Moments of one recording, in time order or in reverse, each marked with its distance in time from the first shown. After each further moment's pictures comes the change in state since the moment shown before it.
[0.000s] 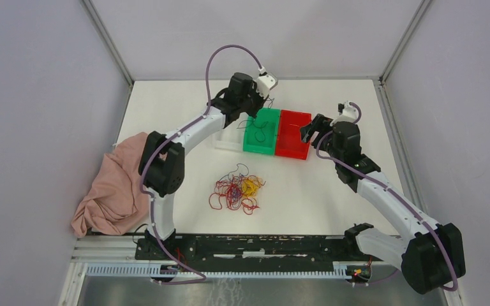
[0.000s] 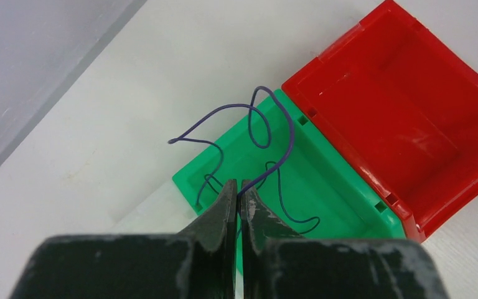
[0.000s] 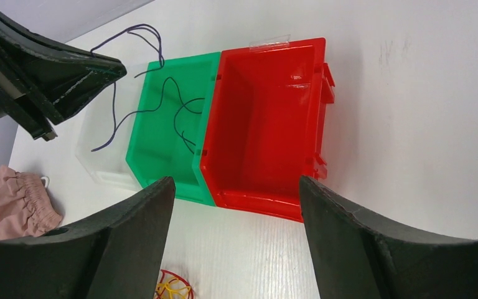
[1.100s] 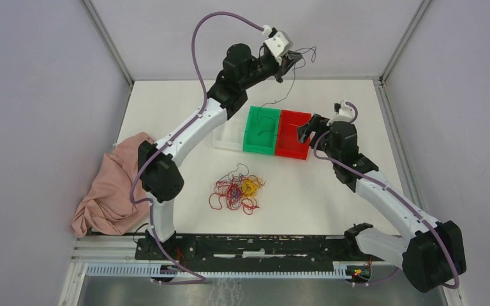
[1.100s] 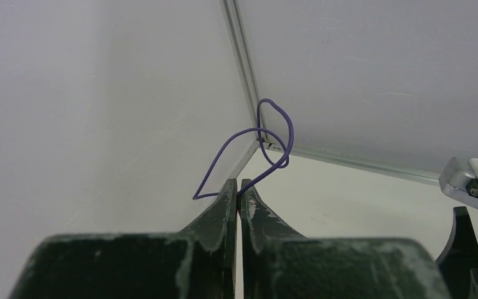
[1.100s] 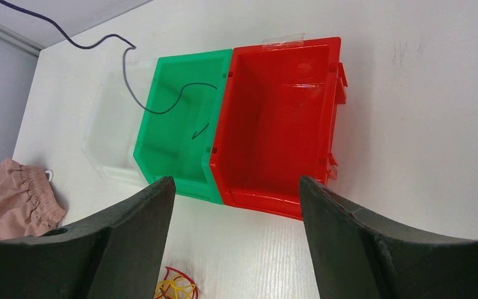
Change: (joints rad) left arm -0.086 -0.031 0.320 0.352 0.246 -0.098; right arm 0.035 0.016 0.012 0.007 0.012 -0.007
